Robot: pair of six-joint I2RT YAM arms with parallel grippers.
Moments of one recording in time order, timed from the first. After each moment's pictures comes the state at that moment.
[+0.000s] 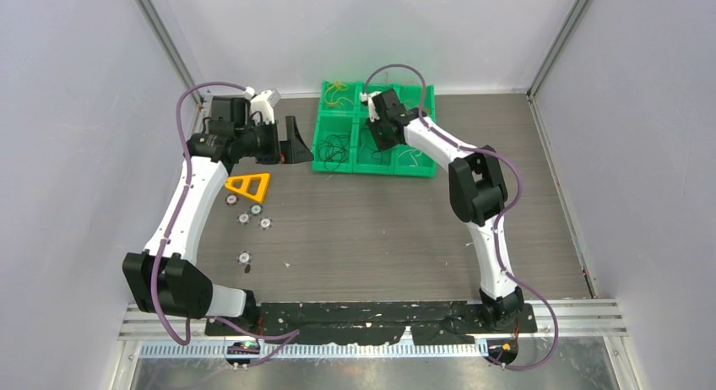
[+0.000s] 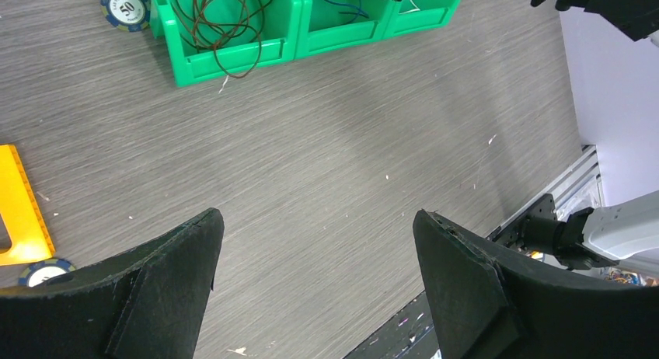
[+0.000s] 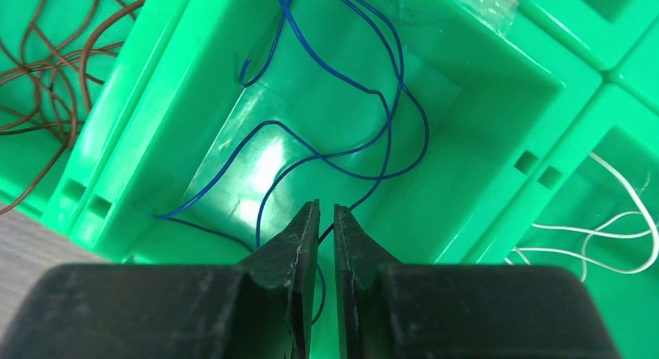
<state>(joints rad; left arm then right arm) -0.12 1.38 1.37 -0.74 0.56 -0.19 0.47 2.26 1.91 -0.54 0.02 -0.01</state>
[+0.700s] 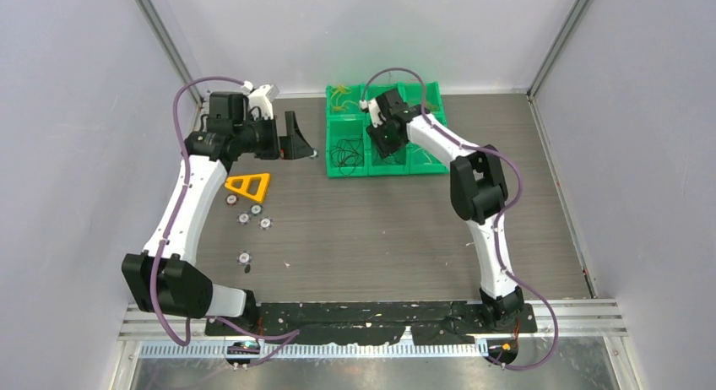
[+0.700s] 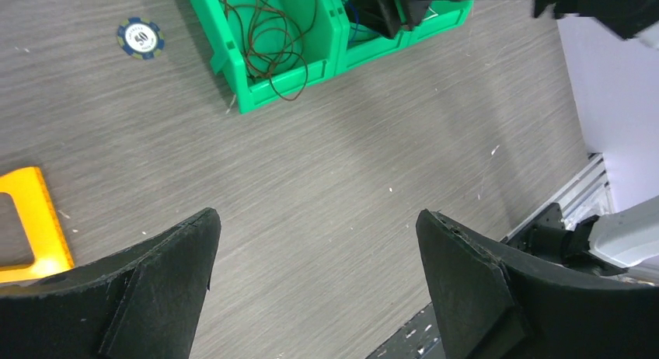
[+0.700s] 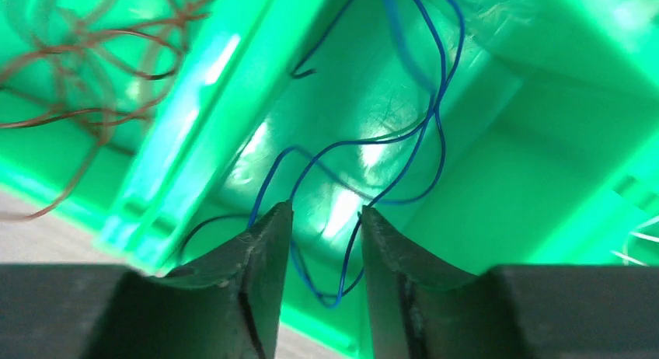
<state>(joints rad) -0.12 1.38 1.39 -0.73 0.55 -0.18 0.47 2.31 1.97 -0.68 0.01 -0.16</state>
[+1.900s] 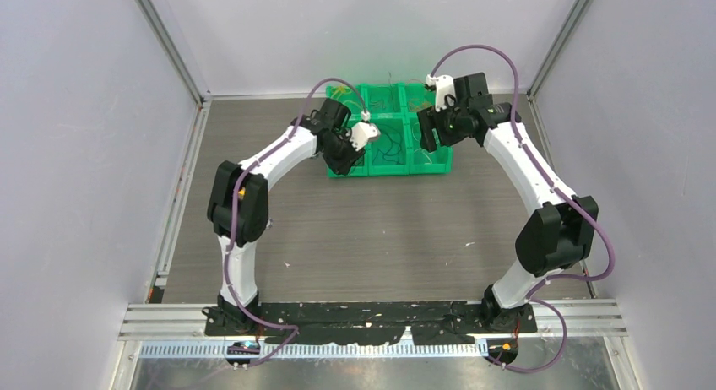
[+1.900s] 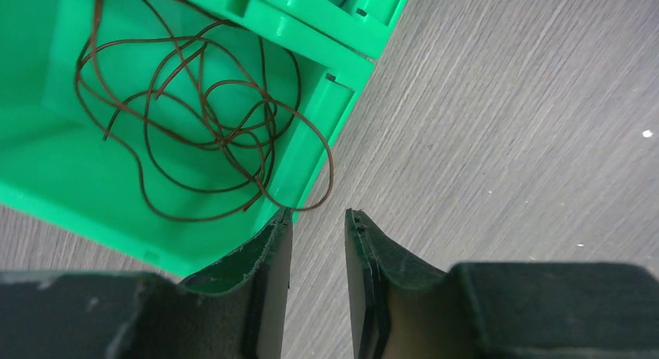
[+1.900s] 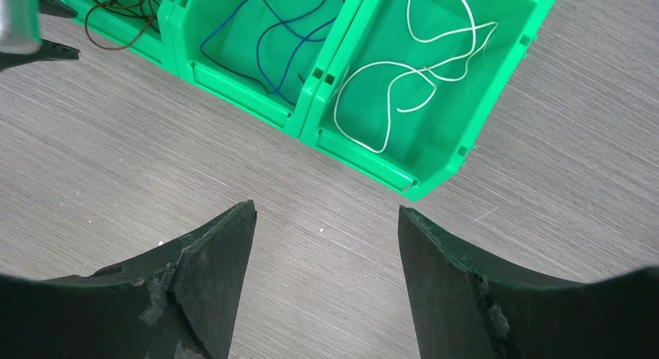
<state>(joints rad) -0.49 2.00 1.67 -0.73 0.28 0.52 0.24 1.64 1.57 -0.74 -0.20 -0.17</state>
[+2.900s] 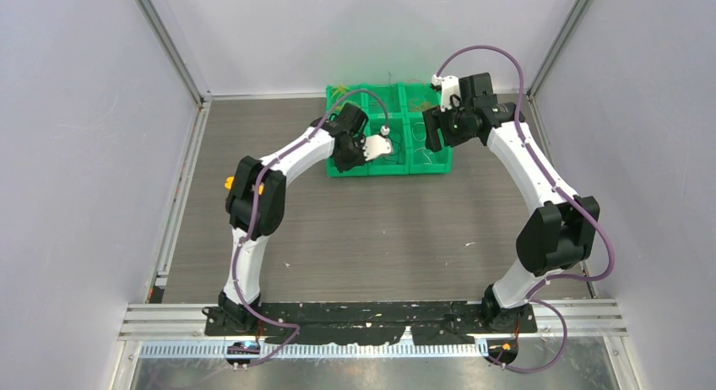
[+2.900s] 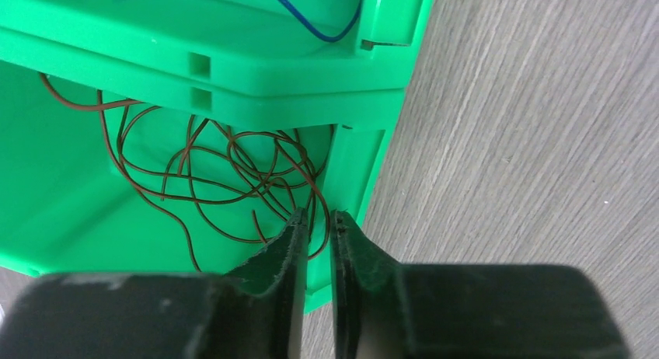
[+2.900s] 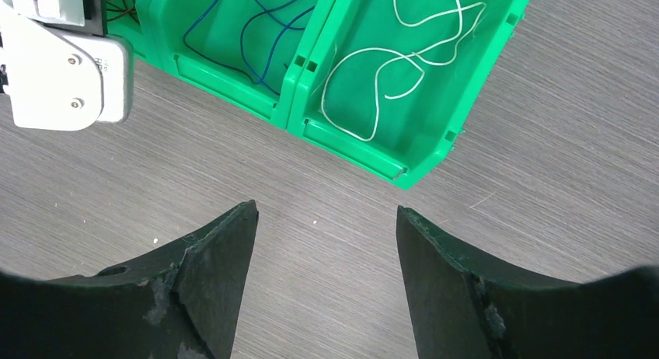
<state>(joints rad) -0.56 2.15 1.79 -0.75 0.10 0.81 0.21 1.64 1.56 -0.76 -0.20 -0.16</state>
